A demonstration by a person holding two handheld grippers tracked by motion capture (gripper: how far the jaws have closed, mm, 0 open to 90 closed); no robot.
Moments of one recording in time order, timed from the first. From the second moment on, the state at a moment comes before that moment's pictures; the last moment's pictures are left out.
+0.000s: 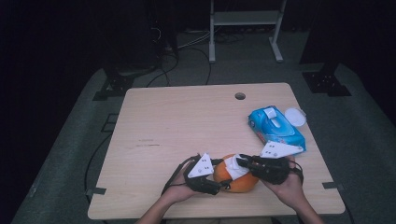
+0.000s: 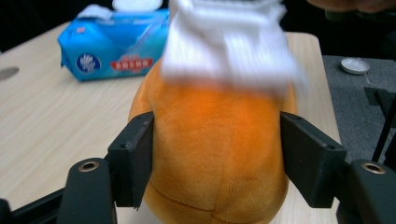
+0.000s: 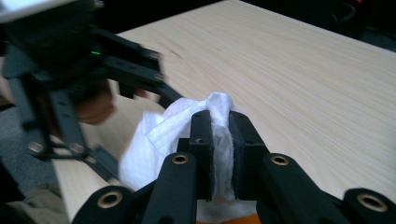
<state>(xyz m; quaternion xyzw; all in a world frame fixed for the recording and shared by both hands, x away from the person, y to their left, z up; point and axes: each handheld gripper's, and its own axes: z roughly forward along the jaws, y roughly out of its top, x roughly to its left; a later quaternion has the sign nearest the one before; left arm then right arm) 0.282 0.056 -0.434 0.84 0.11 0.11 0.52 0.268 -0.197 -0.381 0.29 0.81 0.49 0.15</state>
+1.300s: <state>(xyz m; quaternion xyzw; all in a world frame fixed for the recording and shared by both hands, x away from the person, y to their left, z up) 0.289 0.060 -0.439 0.83 0.14 0.07 0.53 0.276 -0.216 -0.399 0.33 0.80 0.48 0.13</state>
